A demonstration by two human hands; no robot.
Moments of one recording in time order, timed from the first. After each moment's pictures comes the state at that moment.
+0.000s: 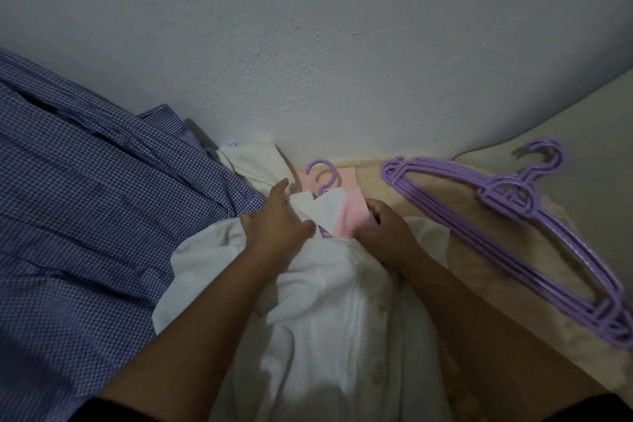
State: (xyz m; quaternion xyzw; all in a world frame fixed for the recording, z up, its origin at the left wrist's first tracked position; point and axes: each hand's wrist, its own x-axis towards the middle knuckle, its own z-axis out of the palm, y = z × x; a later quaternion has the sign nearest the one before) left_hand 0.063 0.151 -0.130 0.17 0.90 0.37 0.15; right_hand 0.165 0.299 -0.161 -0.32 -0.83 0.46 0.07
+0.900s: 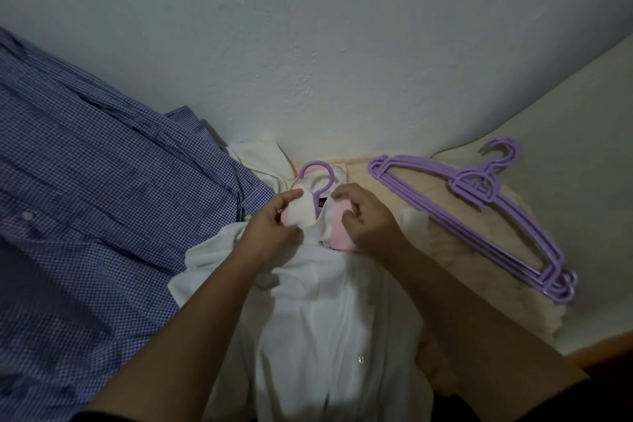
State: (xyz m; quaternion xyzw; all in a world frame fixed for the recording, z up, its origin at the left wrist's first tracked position) left_hand 0.108 0.096 -0.103 0.21 0.77 0.55 0.25; right_hand 0.209 0.249 -0.109 -0.15 -0.87 0.42 0.21
